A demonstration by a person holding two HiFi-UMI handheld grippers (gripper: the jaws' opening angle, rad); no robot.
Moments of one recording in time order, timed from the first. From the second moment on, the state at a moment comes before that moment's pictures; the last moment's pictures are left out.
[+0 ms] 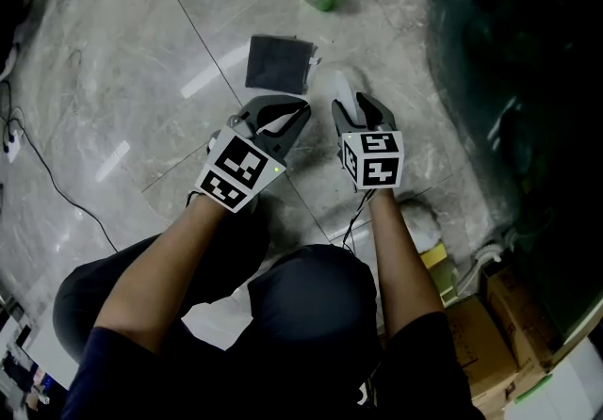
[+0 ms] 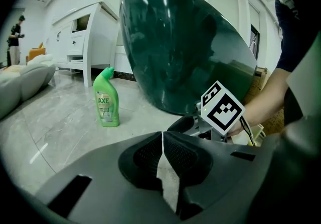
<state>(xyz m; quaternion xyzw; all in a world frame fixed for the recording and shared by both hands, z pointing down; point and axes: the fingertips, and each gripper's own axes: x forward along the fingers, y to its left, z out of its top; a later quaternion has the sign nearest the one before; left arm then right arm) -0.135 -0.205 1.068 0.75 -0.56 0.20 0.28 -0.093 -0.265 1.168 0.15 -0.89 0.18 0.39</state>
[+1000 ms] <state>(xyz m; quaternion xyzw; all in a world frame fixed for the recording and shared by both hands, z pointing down) -0.175 -0.200 0.782 0.76 -0.56 0.22 0.27 -0.075 -0.253 0.813 0.16 -0.91 0.17 0.35</state>
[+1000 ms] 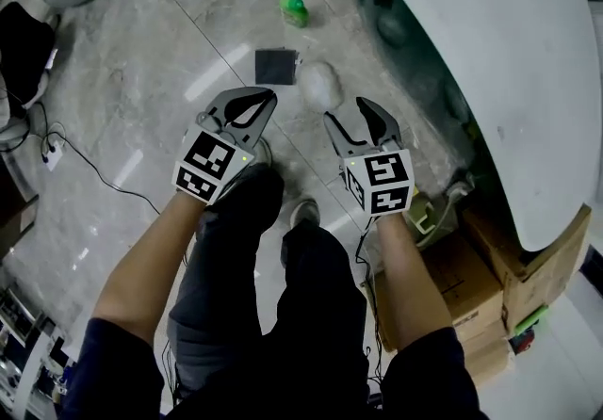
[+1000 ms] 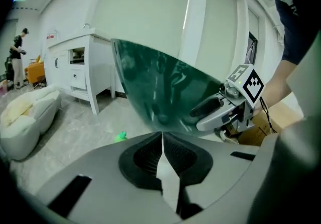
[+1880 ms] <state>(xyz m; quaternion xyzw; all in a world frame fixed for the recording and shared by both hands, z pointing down) -0.132 -0.220 0.363 0.80 -0.56 0.13 0.14 -0.038 -0.245 0.367 0.25 -0.94 0.15 0.18</state>
